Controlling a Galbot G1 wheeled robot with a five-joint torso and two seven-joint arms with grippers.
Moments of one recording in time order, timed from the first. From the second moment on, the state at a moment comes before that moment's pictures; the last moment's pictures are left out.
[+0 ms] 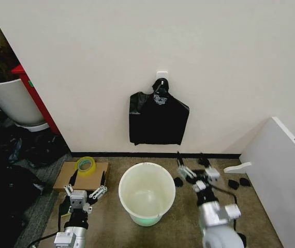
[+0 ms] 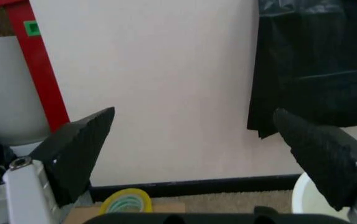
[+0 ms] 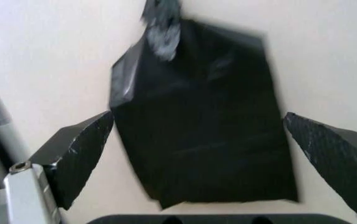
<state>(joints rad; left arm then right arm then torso) 1.80 -1.33 -0.50 -2.10 -0.03 -0.33 -0.17 -1.46 1.45 0.42 1.99 0.42 0.17 -0.23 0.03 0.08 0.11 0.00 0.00</state>
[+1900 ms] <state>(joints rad) 1.82 -1.36 -0.51 -2.10 0.01 -0.34 -0.17 -0.77 1.51 0.31 1.51 0.86 0.00 -0.34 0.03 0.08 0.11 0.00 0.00</state>
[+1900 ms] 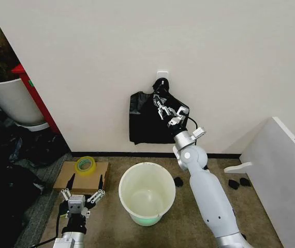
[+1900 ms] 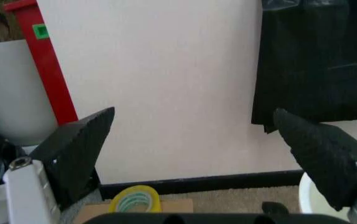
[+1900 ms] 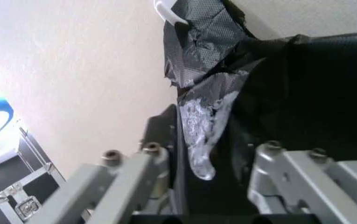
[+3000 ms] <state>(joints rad) 1.79 -1.36 -0.49 -2.09 0.02 -0.34 -0.18 -1.22 1.31 0.27 1.85 0.48 0.12 -0.36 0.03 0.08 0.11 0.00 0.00</state>
